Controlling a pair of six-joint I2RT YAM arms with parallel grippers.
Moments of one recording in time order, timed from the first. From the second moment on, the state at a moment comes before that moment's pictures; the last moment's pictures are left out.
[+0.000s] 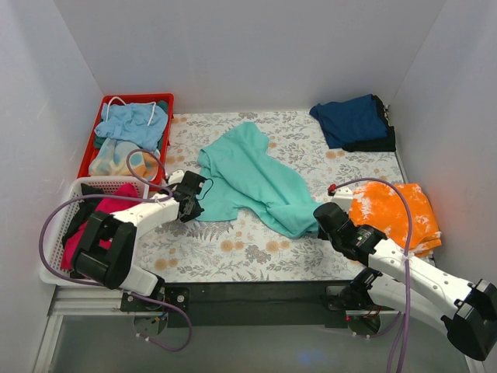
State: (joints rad) left arm -0.44 1.46 0.73 -0.41 -0.36 -0.84; right arm 0.79 0.84 0.47 -0.53 0.54 0.65
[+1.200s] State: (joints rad) left arm -0.45 1.21 1.68 -0.44 -0.66 -0.49; right arm 0.79 0.89 1.07 -0.58 0.83 0.33
